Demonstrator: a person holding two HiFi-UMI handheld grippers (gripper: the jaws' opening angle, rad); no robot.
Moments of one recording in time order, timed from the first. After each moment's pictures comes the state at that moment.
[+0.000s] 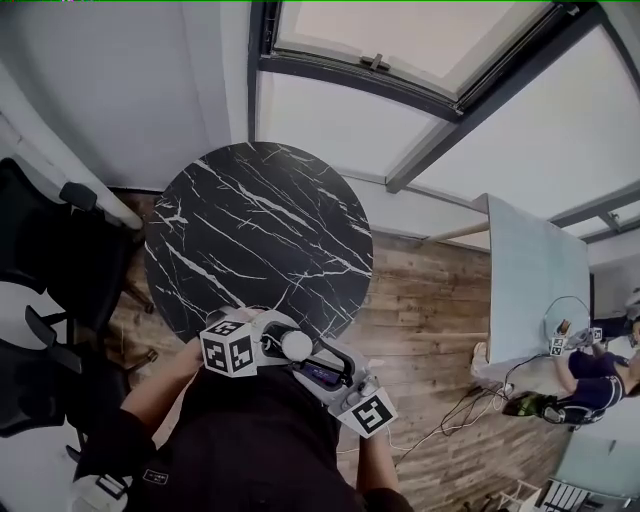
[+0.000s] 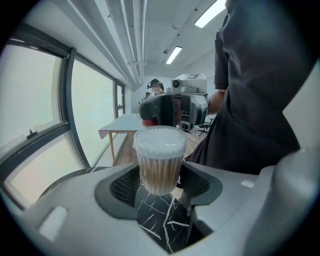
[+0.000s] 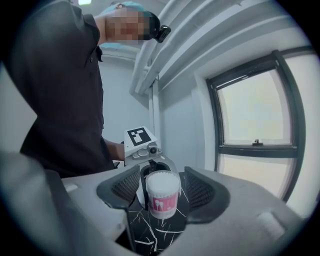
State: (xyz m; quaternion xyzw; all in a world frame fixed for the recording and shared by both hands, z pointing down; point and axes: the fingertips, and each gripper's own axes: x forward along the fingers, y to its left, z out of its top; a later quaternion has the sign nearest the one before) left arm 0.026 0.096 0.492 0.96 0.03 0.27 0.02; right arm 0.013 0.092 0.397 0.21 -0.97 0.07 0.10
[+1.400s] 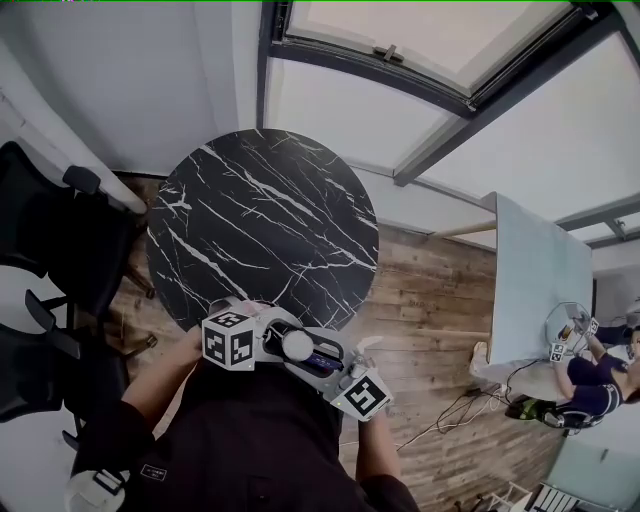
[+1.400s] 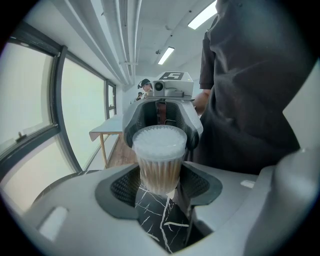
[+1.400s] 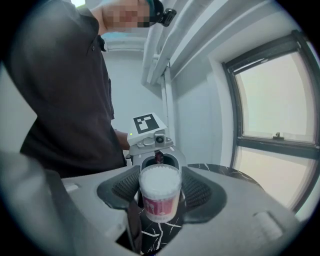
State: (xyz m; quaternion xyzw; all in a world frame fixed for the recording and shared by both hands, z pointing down) left arm 0.029 0.111 0.494 0.96 0.08 0.27 0.01; right arm -0.009 0.096 0.426 0.10 -0.98 0.05 0.17
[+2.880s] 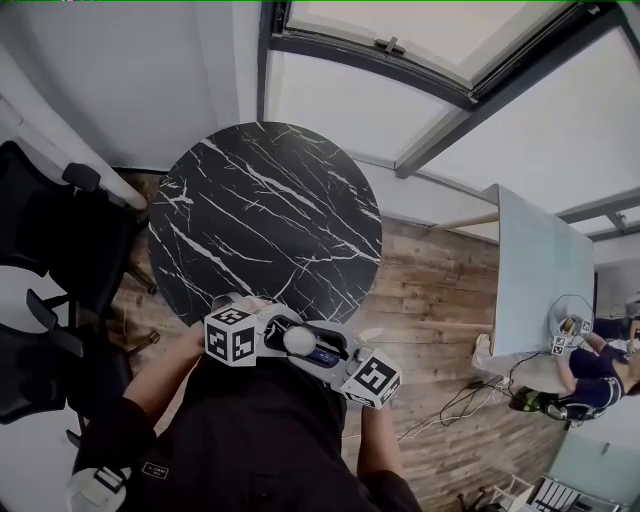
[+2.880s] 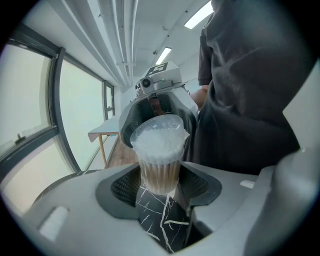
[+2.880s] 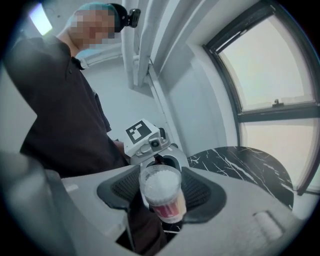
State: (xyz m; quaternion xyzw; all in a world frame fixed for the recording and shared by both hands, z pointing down) left arm 0.023 0.119 0.507 0.96 0.09 0.27 0.00; right arm -0.011 0.095 0.439 0.08 -0.97 0.19 0.16
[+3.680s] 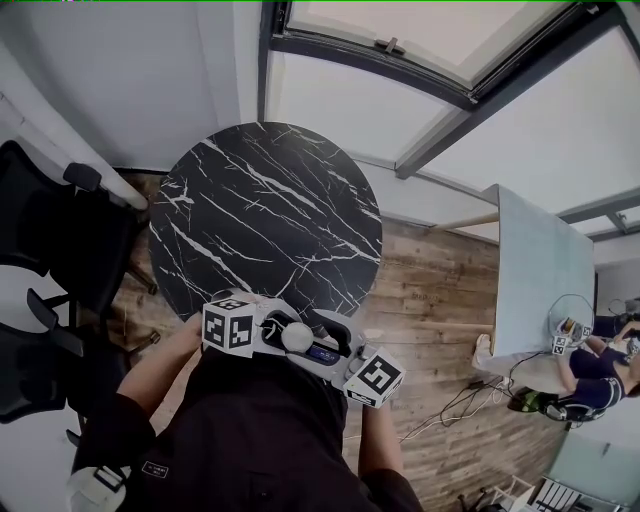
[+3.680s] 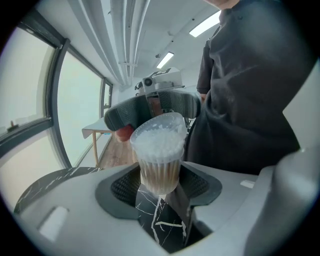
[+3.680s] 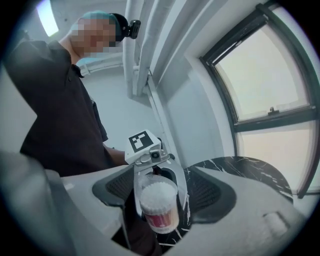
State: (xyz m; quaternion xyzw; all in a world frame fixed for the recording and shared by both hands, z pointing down) left arm 0.018 0.119 0.501 0.96 0.12 0.25 0.04; right arm -0.013 0.079 0.417 0.11 -0.97 0.17 0.11
